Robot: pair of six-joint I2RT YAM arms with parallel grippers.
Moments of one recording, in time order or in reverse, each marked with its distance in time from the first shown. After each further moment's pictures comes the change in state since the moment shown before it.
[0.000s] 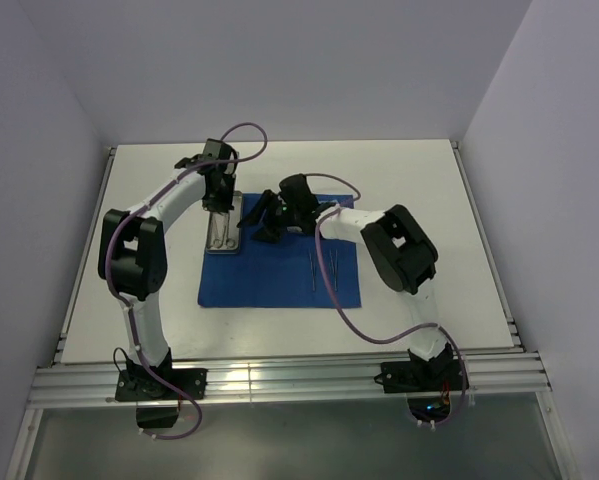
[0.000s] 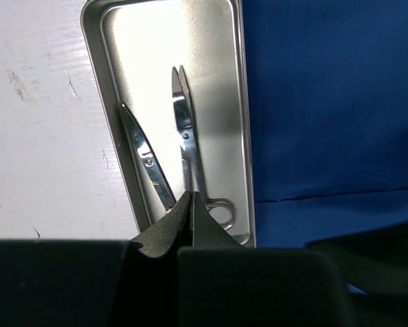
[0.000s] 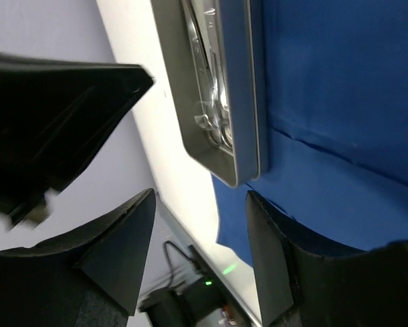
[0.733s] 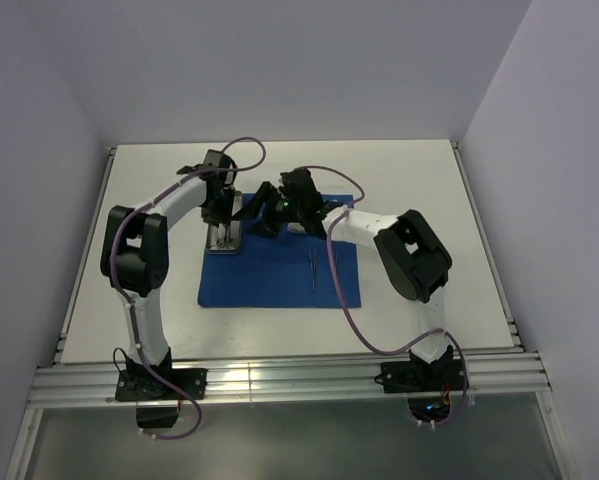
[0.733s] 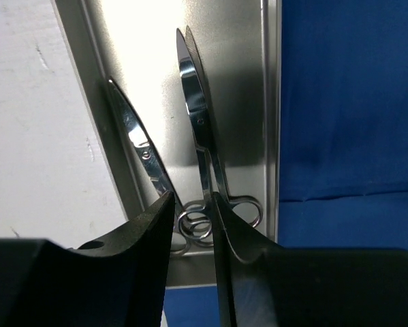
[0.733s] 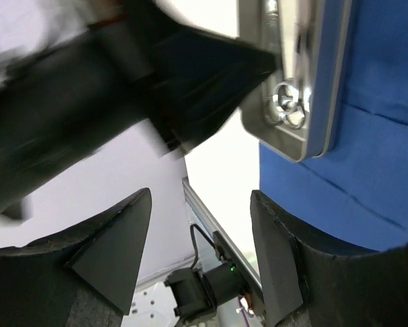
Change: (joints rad) left arm 0.015 0.023 -0.072 0.013 0.015 0.005; right arm 0.014 -0.073 -0.059 0.120 -0.038 0.060
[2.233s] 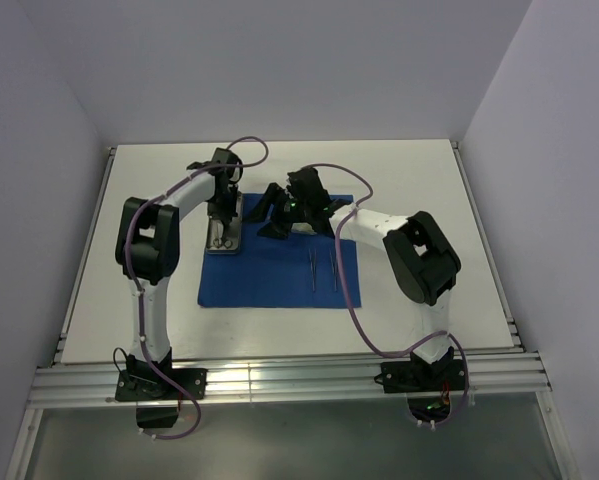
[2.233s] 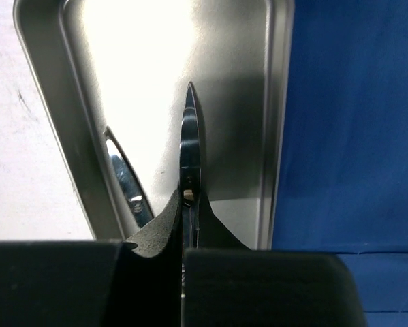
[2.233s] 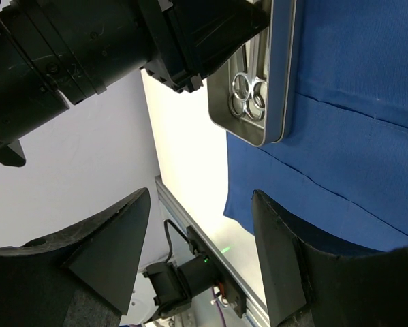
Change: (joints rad) left arm -0.005 0.156 0.131 -0.011 -0.031 -0.065; right arm -0.030 -0.072 -0.027 -0.130 0.018 -0.120
